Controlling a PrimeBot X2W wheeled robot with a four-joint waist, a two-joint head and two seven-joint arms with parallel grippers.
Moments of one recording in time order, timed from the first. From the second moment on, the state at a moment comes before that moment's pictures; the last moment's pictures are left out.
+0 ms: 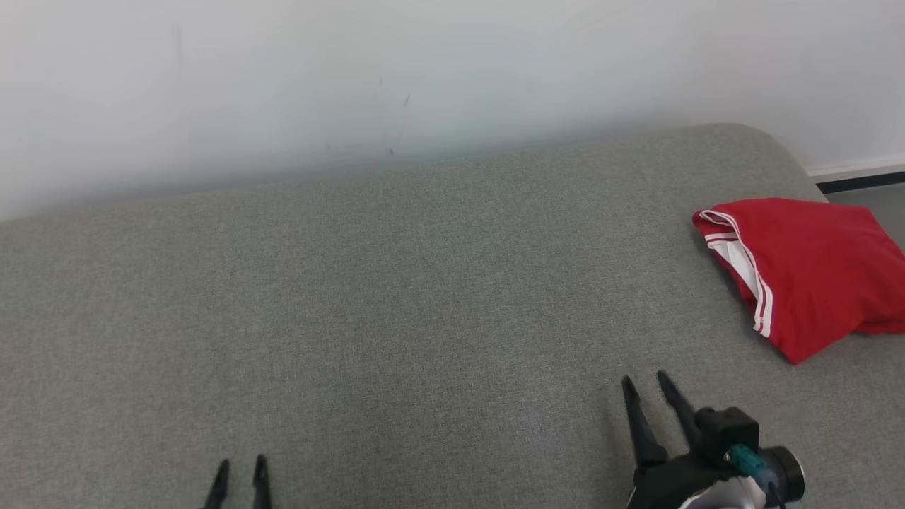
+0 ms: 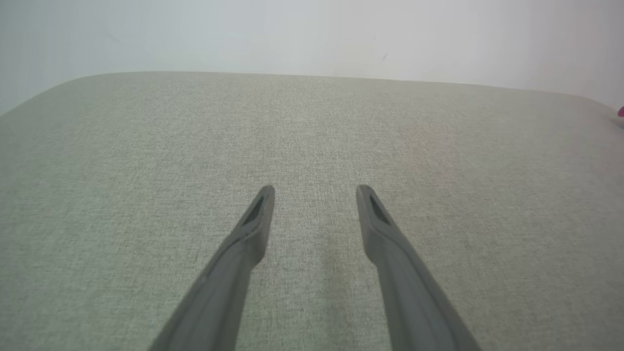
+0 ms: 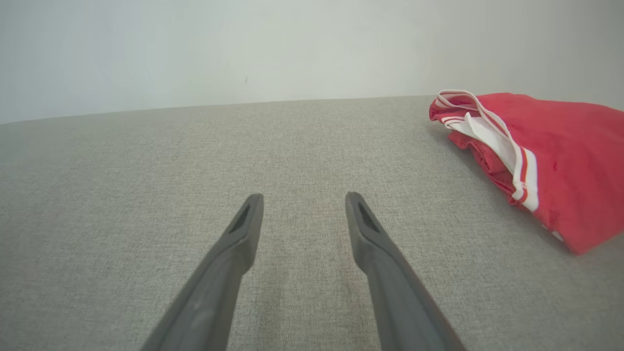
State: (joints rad) left arm 0.02 0.05 -0.01 0.34 -0.17 -0.03 -0.26; right arm -0.20 -0.05 0.01 0.53 0.02 0.13 -0.26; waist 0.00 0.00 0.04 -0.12
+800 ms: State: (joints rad) left arm 0.01 0.05 0.01 0.36 -0.51 -0.05 -0.17; right arm -0.15 -0.05 -0.02 0.50 0.40 0.13 -0.16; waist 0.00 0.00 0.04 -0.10
